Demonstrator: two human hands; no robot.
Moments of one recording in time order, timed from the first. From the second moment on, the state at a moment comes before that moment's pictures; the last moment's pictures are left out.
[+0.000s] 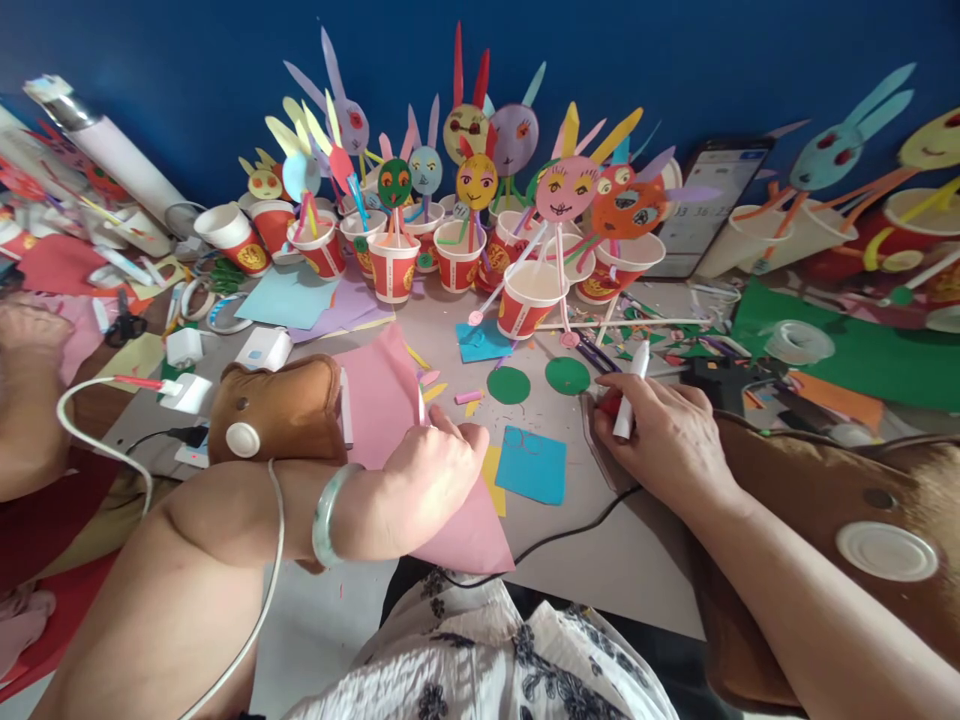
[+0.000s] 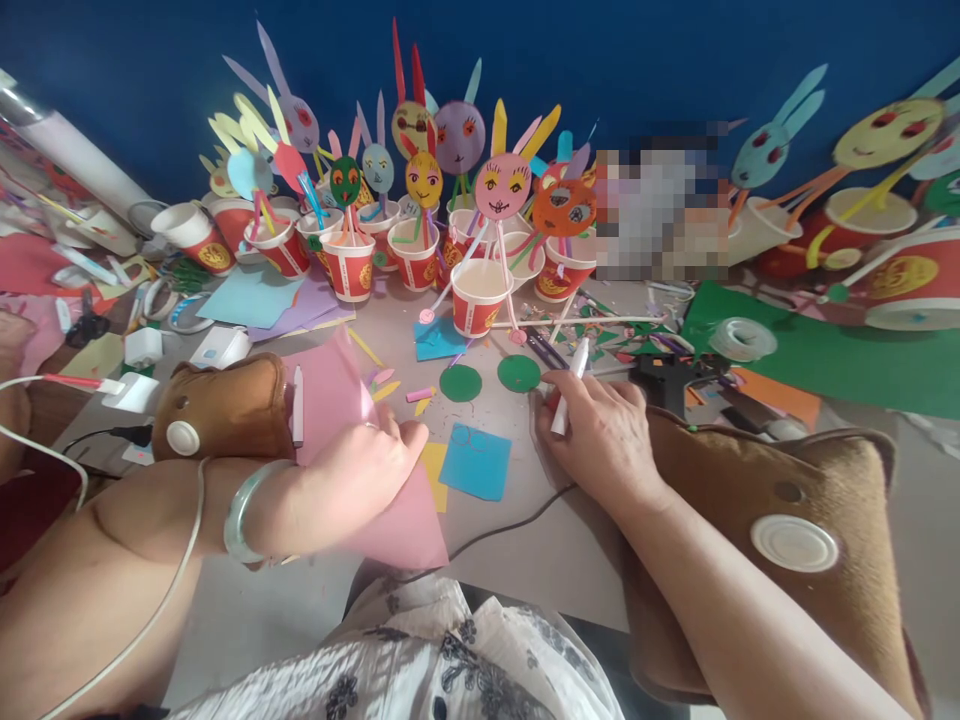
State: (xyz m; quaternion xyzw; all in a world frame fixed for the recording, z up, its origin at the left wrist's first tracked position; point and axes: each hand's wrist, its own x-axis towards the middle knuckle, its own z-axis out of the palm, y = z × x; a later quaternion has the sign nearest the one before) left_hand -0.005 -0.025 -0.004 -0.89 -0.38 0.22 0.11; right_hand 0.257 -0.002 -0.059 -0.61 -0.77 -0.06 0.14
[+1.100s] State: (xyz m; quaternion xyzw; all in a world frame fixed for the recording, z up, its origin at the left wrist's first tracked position) left_hand -0.018 -0.027 -0.034 -0.90 -0.36 0.16 0.17; right_hand 0.256 -0.003 -0.057 -0.62 -0.77 -0.06 0.13
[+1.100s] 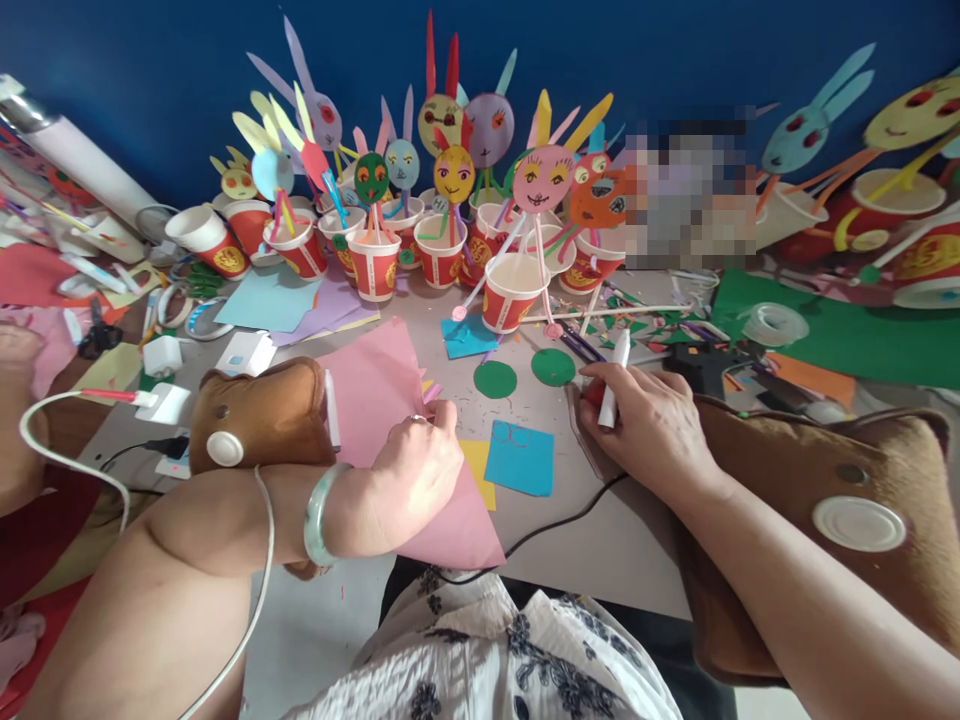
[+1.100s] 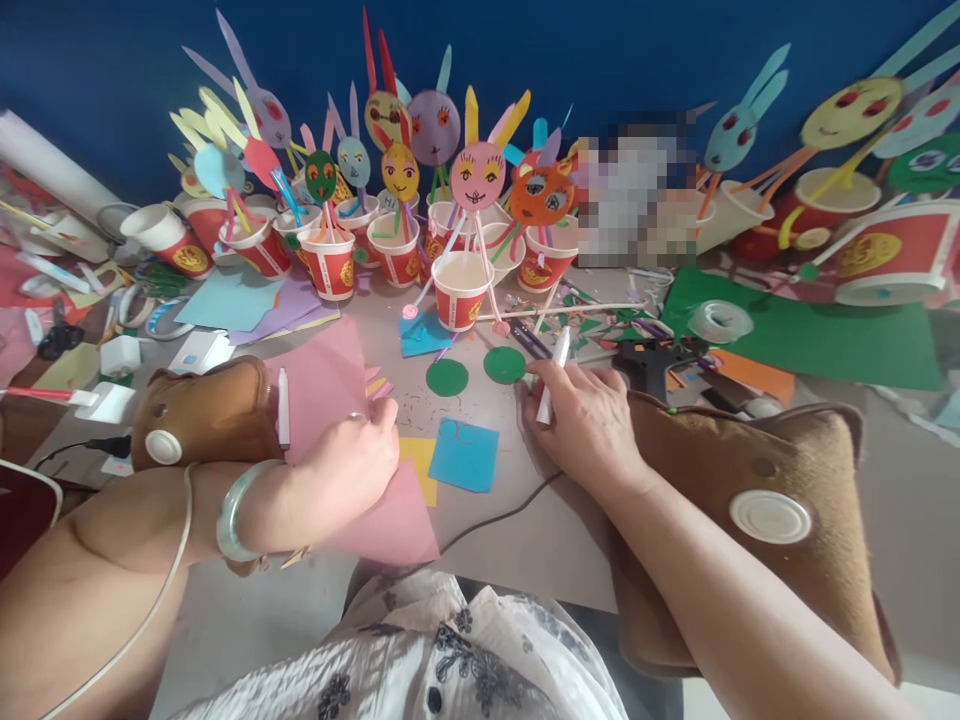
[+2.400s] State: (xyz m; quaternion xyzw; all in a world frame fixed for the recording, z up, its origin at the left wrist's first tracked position) left_hand -0.008 -0.024 -0.033 -0.95 -0.27 0.03 0.15; right_hand 0.258 -0.003 -0.060 -0.61 -0.77 -0.05 0.17
